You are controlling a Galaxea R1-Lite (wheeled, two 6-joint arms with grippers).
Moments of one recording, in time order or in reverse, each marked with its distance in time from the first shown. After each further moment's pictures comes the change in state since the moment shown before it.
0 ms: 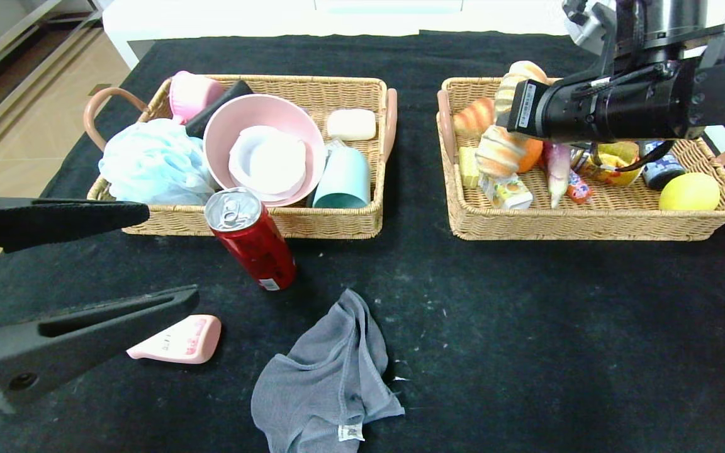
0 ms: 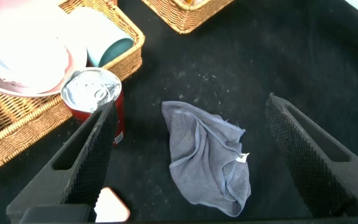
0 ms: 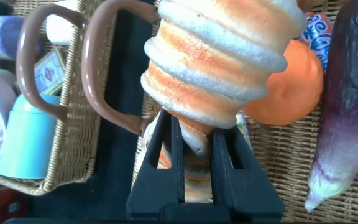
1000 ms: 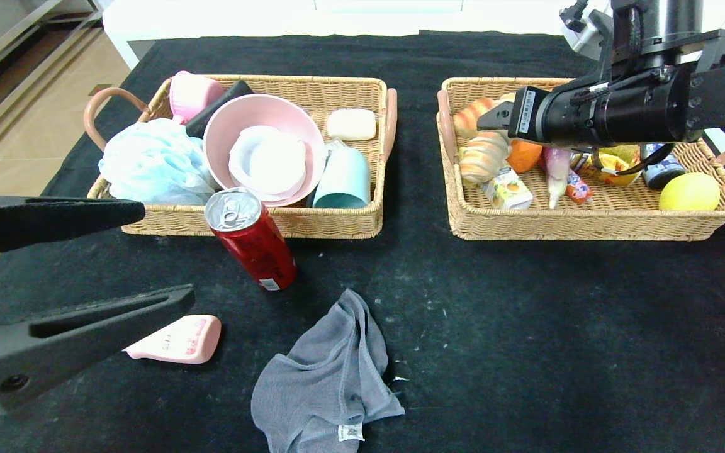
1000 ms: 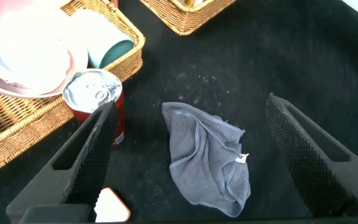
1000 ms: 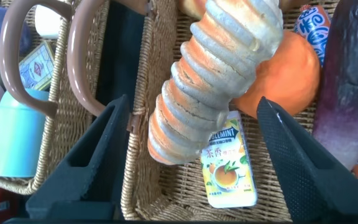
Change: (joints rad) left arm 0.000 -0.007 0.000 0.000 0.000 0.000; right arm -0.010 0.000 0.005 0.015 0.002 -0.017
